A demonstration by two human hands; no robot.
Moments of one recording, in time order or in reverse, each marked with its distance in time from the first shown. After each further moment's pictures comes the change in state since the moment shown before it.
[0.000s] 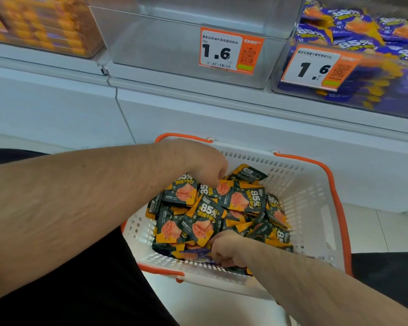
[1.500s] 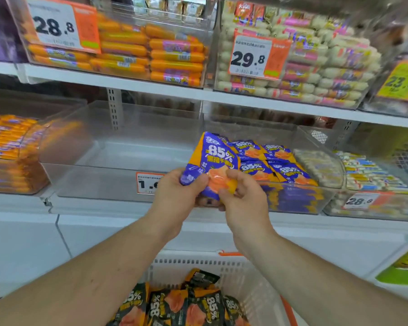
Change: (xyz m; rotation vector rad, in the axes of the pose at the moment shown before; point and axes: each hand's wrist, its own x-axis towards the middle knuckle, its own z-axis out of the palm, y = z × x) left_hand -0.021 0.046 -0.125 -1.742 1.091 0.268; right_hand -0.248 -0.131 -0.180 0.835 0.860 -1.159
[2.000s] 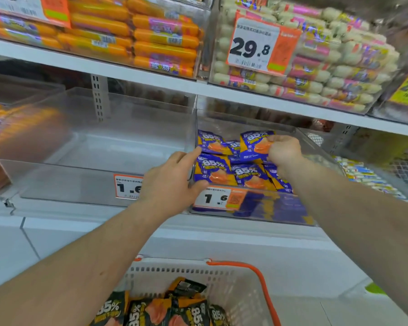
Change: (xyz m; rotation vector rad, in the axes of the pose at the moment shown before) left_hand 0.064 -0.017 -0.003 1.297 -0.017 0.466; right_hand 0.195 -0.022 -0.067 -0.410 0.242 0.068
